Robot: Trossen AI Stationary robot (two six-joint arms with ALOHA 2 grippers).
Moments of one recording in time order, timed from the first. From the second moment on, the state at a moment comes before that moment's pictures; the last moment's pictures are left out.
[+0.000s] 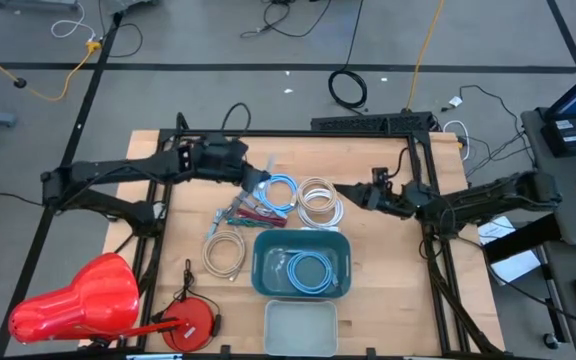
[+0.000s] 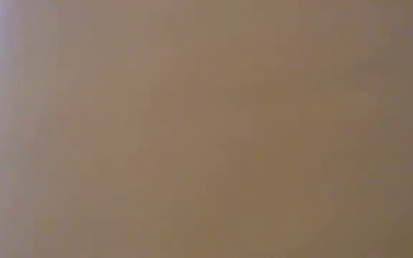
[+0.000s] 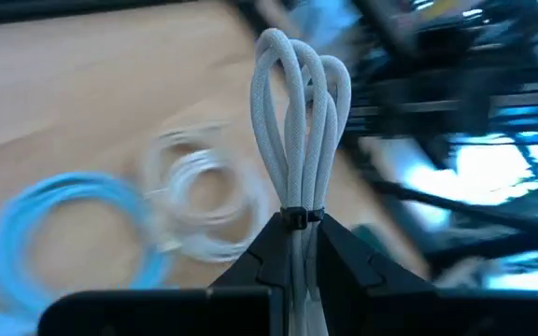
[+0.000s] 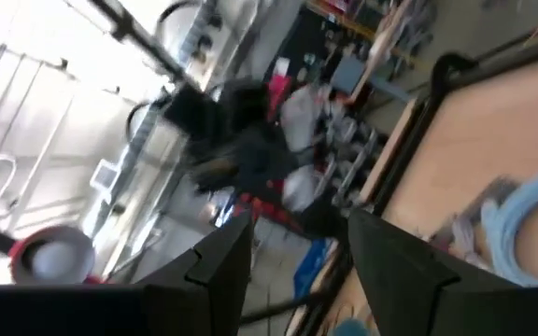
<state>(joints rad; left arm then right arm) 0.27 1.21 0.95 -0.16 0.14 -0.76 -0.01 1.10 0.31 0.97 0.25 1.08</state>
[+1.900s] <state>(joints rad) 0.14 1.41 1.08 0.15 0.42 -0.80 -0.01 1.46 0.65 1.06 0.11 0.98</state>
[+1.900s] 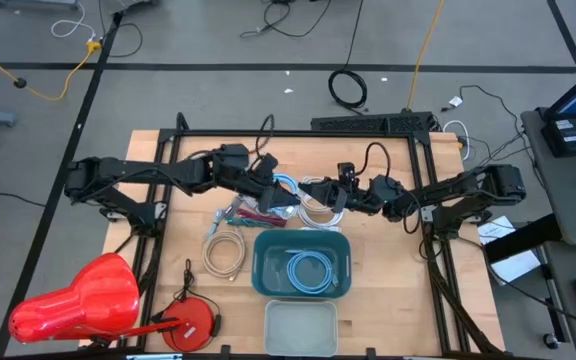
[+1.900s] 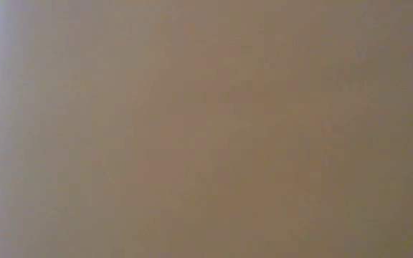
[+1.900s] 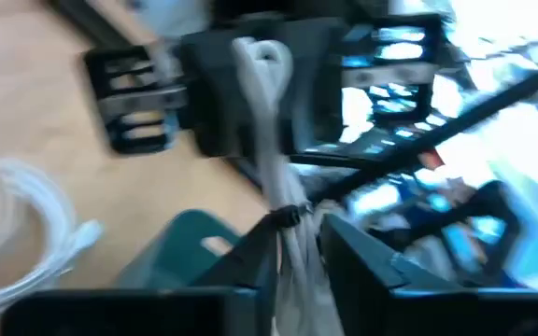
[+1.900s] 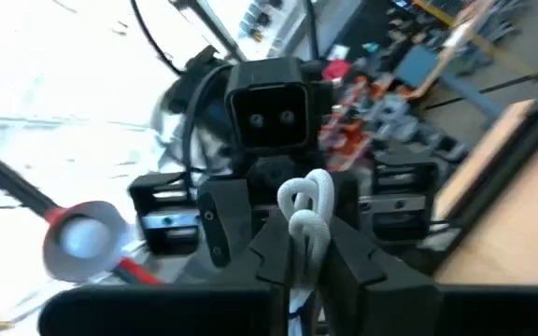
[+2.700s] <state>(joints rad) 0.03 1.22 1.08 -0.06 0.09 -0.85 0.49 1.33 0.68 0.89 0.18 0.95</state>
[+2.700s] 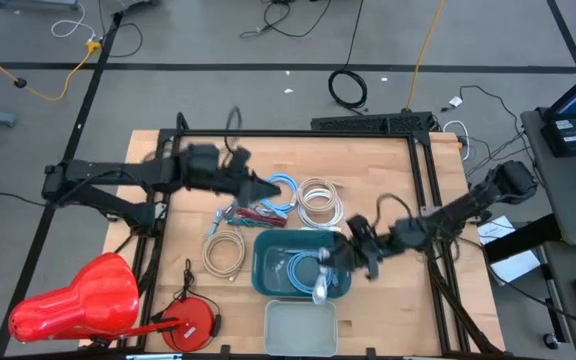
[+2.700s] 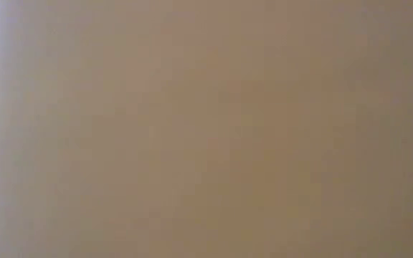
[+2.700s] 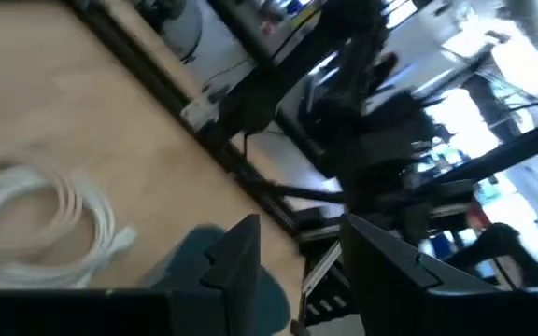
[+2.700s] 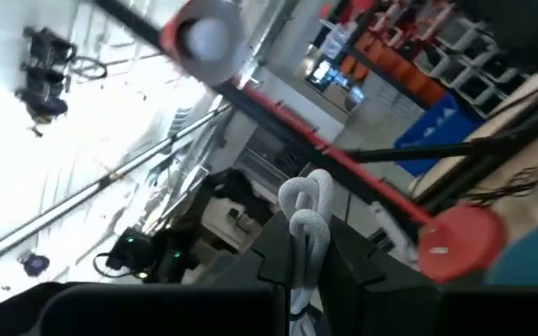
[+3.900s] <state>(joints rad) -0.56 1.28 1.08 -0.17 -0.63 -1.19 0.64 1.89 1.36 -0.29 0.05 0.55</state>
